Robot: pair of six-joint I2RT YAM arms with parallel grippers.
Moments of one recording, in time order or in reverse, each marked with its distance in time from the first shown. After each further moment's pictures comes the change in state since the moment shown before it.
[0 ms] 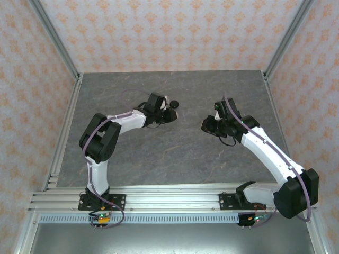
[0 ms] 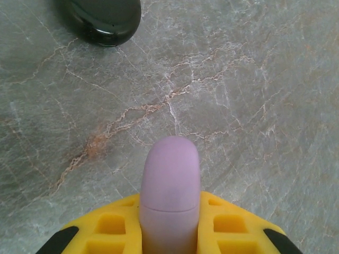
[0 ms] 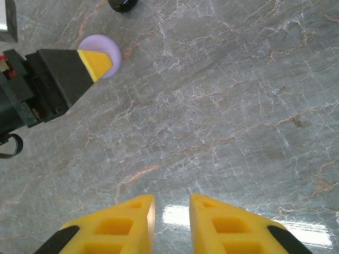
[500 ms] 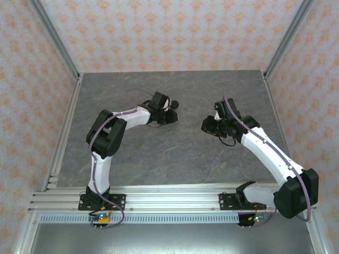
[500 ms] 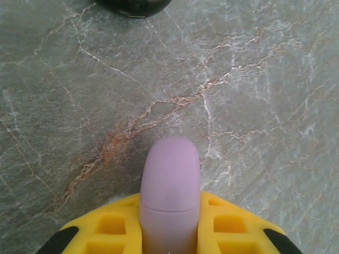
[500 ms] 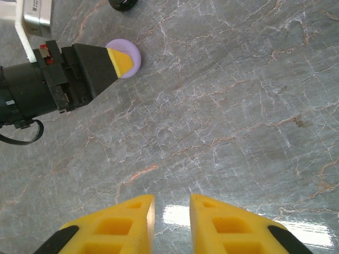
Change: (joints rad) left arm 0.000 0.103 0.111 -0.130 0.005 -0.003; right arm 0.000 0.000 -0.003 0.006 -0.003 0.000
